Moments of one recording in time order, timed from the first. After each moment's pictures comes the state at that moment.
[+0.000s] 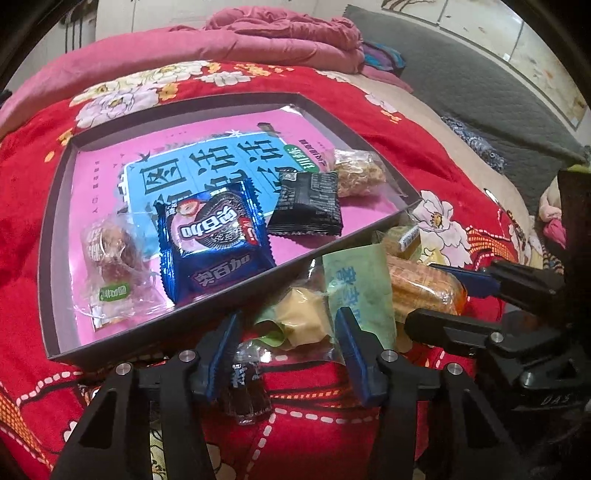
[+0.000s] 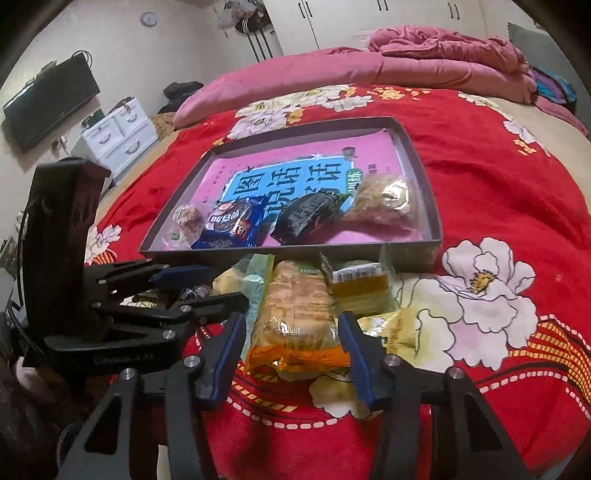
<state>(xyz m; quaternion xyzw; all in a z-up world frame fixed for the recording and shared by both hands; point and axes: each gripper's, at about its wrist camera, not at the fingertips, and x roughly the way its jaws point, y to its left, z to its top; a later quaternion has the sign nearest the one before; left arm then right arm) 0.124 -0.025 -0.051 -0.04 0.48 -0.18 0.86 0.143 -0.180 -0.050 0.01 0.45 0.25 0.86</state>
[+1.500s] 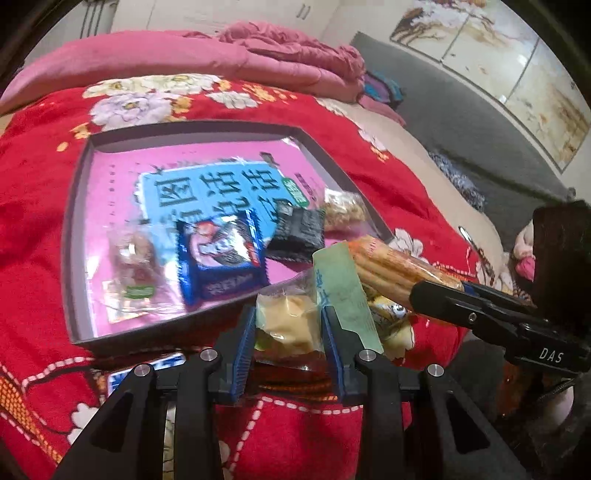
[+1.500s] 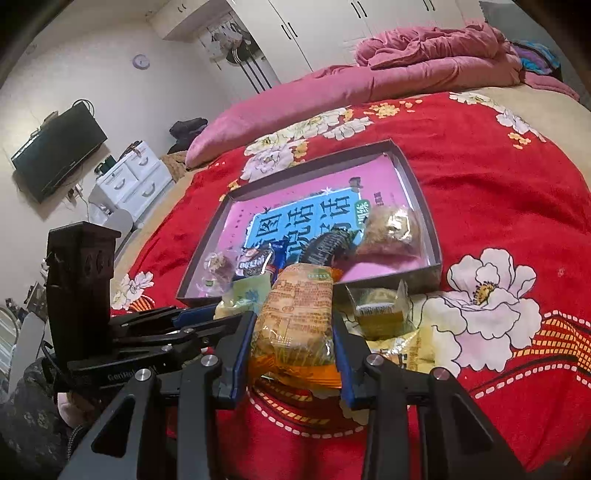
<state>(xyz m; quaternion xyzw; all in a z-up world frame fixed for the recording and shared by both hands) 0.109 0.004 -0.020 -0.12 0.45 -0.20 0.86 0.144 -0.197 -0.017 0.11 0.42 0.27 0.86</state>
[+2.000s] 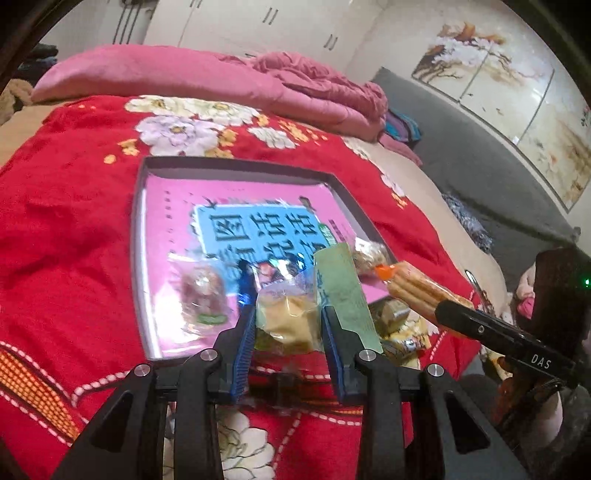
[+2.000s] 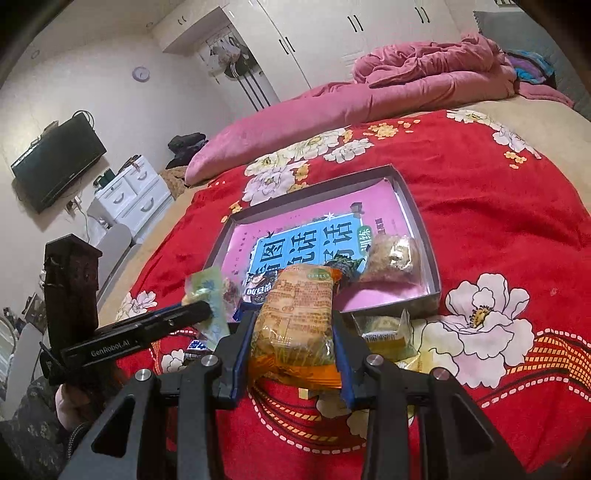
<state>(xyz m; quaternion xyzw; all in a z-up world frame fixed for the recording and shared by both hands) 0.107 0.051 0.001 -0.16 0.41 -0.15 0.89 0.147 -0.194 -0.001 0.12 0.39 0.26 0.87</state>
